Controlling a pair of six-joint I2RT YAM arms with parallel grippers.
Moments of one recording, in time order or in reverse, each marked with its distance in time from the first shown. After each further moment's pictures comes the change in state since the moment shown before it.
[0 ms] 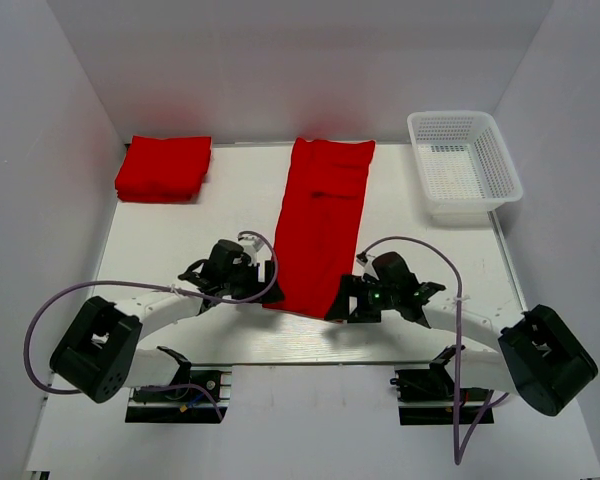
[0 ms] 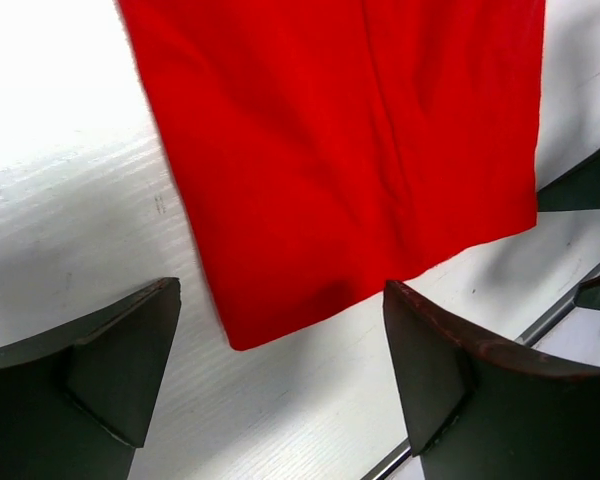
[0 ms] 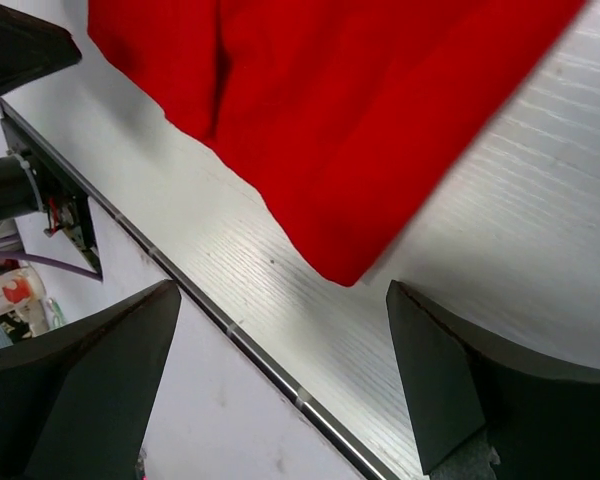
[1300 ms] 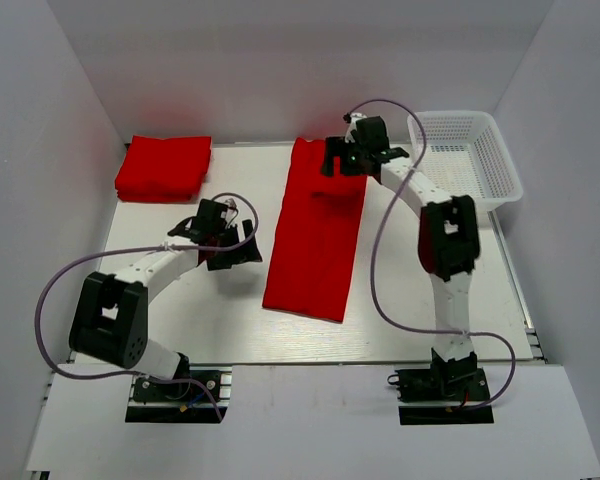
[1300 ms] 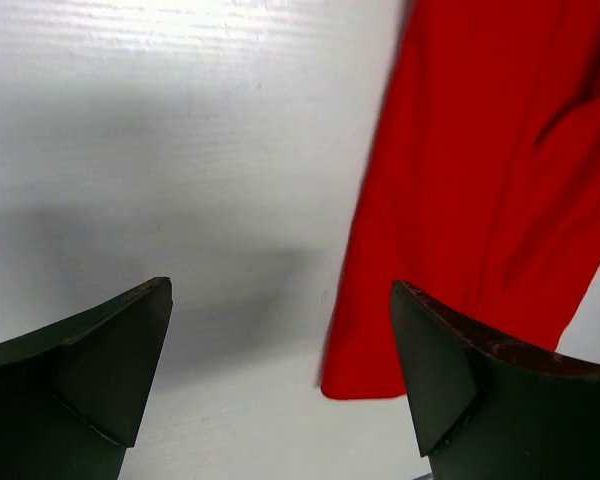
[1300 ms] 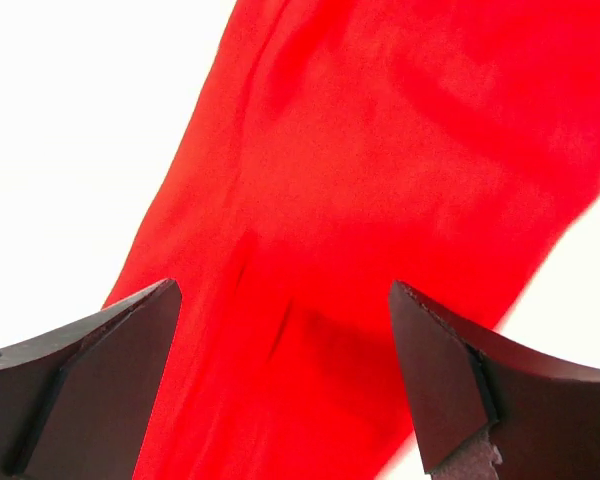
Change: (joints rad) left arm 0.220 0.183 0.381 -0.367 -0.161 -0.027; right arm -0.312 1.071 1.546 -0.277 0.234 -0.496
